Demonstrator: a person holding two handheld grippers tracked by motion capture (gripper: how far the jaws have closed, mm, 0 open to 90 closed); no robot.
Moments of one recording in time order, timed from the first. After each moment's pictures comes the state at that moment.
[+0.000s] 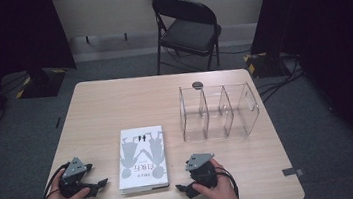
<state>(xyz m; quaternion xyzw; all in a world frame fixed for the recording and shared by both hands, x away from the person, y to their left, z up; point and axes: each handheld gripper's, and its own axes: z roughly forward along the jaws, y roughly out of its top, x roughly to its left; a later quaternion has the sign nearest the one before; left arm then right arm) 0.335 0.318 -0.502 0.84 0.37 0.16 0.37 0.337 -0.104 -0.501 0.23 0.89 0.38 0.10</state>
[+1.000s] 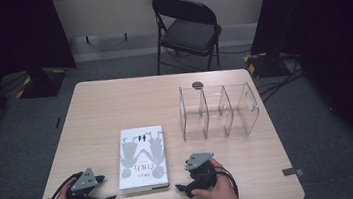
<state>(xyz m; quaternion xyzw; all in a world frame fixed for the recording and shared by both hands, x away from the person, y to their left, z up) 0.302 0.284 -0.496 0.88 0.27 0.11 0.37 0.339 -0.103 -0.501 0.22 0.89 0.38 0.10</state>
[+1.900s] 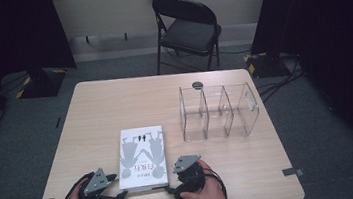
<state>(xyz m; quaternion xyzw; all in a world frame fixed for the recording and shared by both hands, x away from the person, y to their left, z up) 0.304 0.256 -0.497 0.88 0.25 0.14 0.38 0.335 -0.068 -0.501 0.21 0.89 0.38 0.09</state>
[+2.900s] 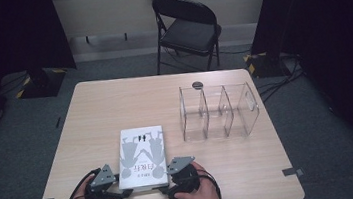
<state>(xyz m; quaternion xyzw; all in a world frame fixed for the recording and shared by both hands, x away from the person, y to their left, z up) 0.312 0.239 -0.492 0.88 0.28 0.10 0.37 0.333 -0.052 -0.501 0.20 0.89 0.39 0.09</state>
